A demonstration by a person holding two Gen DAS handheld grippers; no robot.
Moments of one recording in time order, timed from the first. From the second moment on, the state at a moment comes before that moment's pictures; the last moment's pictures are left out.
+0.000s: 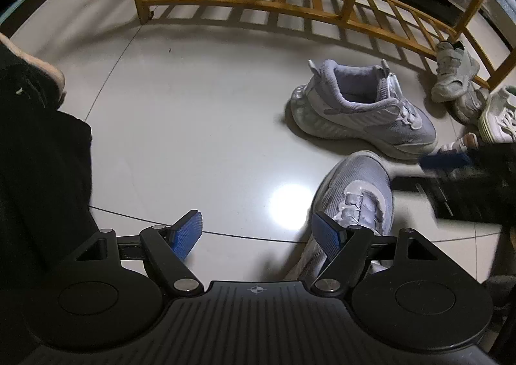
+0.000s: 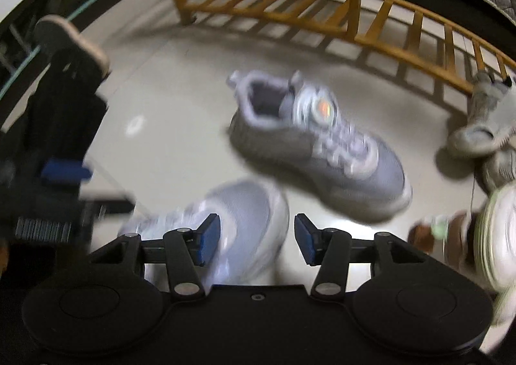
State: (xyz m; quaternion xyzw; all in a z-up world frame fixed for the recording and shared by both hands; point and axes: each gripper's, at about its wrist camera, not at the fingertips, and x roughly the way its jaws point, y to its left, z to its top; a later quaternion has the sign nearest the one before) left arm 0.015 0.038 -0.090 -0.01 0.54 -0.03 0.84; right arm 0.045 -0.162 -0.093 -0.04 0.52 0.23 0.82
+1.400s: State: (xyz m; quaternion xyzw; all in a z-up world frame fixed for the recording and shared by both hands) left arm 0.019 0.055 -0.013 0.19 0.51 -0.07 0.84; right arm 0.038 -0.177 -0.139 -0.12 0.57 0.17 0.80
